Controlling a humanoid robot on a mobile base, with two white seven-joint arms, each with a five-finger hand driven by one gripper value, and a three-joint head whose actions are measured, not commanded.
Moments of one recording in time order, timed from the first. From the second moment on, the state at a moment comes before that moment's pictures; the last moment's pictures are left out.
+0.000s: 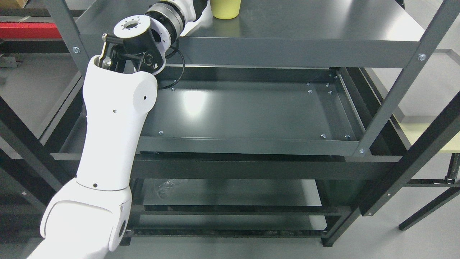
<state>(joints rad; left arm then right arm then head) -1.23 0.00 -0.20 -1.30 0.44 0.63 0.08 0.00 0.00 0.00 -0.24 0.00 0.09 -0.12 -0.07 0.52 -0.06</state>
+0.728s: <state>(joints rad) -1.27 0.00 -0.16 -1.44 0.44 0.63 0.06 0.00 0.00 0.00 -0.24 0.00 0.09 -0.12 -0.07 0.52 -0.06</state>
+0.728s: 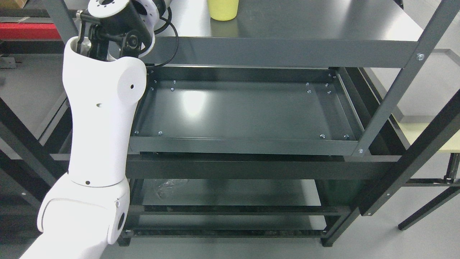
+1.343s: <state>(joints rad) -1.28 0.00 -0.15 -1.56 0.61 0.79 -0.10 0.00 0.00 0.00 -0.24 0.00 0.09 -0.12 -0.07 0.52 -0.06</state>
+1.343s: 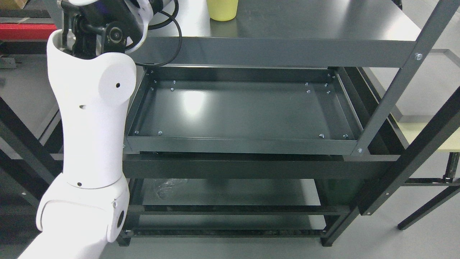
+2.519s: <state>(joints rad) -0.78 0.00 -0.50 -1.69 0.65 0.62 -0.42 0.00 0.00 0.00 -0.24 0.00 0.09 -0.12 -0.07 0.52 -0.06</state>
